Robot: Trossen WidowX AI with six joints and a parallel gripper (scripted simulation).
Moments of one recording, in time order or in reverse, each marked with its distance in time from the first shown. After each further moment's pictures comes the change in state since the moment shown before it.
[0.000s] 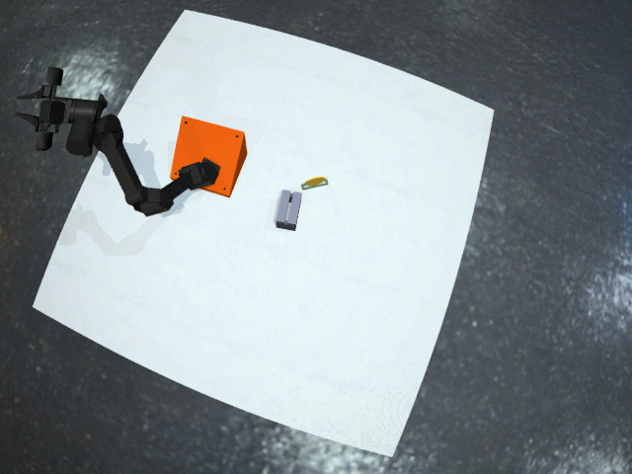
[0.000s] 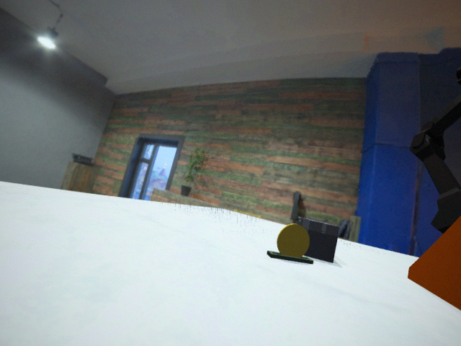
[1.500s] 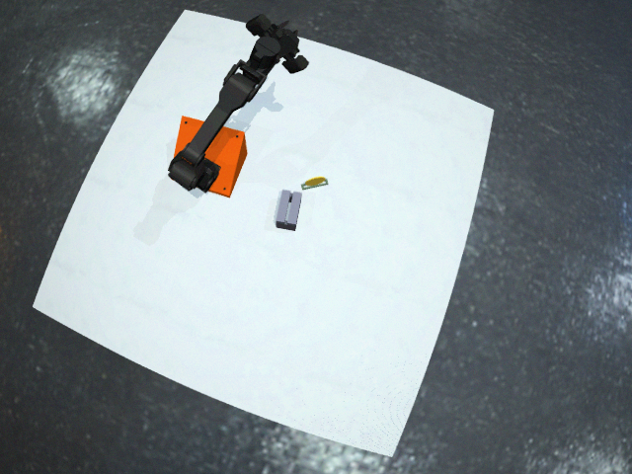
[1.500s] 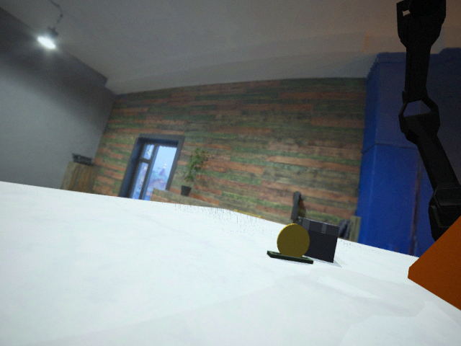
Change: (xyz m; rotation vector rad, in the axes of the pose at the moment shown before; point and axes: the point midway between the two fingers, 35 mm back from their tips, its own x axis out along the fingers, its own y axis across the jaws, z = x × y) arm -0.587 -0.264 -0.117 0.588 0.076 -2.054
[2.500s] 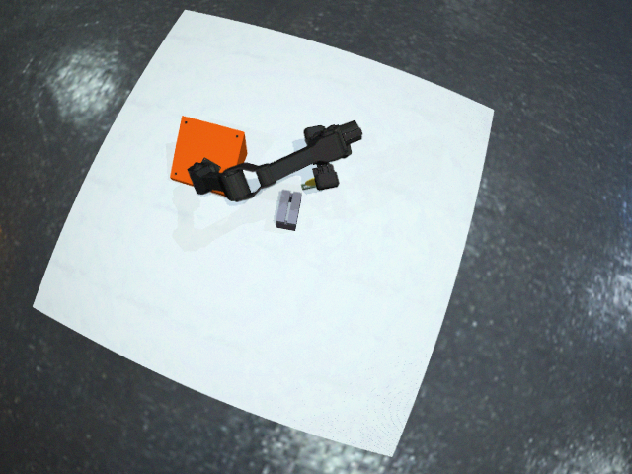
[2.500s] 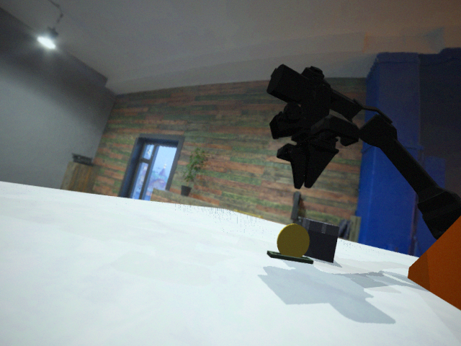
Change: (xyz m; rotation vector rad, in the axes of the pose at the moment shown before) arm -0.106 -0.387 -0.154 0.168 0.960 -1.028
